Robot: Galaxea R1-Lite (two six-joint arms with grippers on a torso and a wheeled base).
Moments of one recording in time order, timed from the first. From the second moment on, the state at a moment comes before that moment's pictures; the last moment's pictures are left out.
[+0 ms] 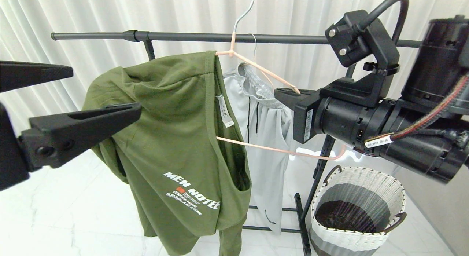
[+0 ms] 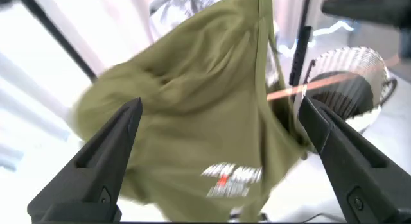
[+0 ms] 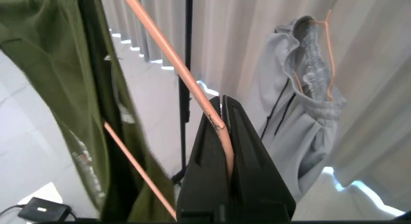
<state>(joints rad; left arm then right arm) -1.00 1.09 -1.19 0.30 0.55 0.19 0.97 1.57 -1.10 -0.51 -0.18 -0.07</state>
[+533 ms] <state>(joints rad) -0.81 1.02 -1.19 0.28 0.36 0.42 0.96 1.46 -0.97 -0.51 -0.18 -0.09</state>
